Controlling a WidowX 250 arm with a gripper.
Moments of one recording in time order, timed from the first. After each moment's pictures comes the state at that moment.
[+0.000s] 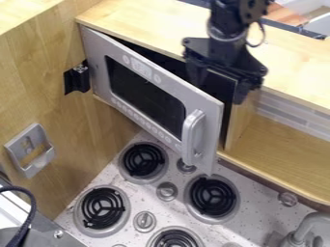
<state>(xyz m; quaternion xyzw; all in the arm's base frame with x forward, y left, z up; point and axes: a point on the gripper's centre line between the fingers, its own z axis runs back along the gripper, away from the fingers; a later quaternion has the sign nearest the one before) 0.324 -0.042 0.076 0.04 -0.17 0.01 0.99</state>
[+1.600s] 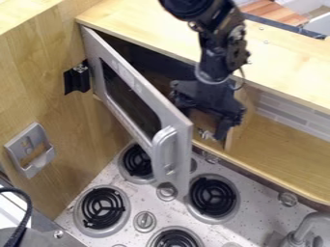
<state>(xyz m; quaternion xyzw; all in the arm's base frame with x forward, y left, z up) 0.310 -0.012 0.008 0.05 -0.09 0.07 0.99</state>
